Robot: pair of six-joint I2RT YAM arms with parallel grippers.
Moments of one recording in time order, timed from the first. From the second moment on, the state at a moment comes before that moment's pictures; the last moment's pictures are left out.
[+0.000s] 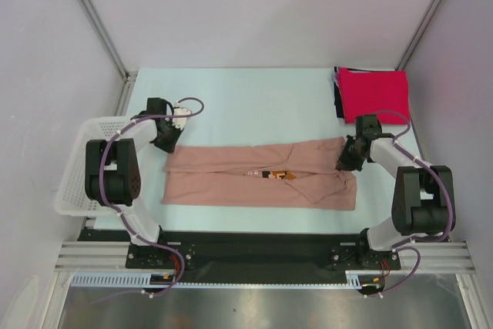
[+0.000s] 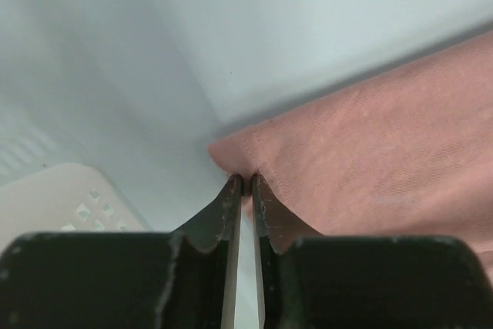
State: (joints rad) left arm 0.02 1.77 1.11 -0.50 0.09 0.50; right arm 0.01 1.51 0.86 -0.50 -0.12 0.48
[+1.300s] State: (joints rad) left arm 0.01 1.80 1.10 -0.45 0.19 0.55; right arm -0.07 1.08 0.47 -0.58 0.02 0.86
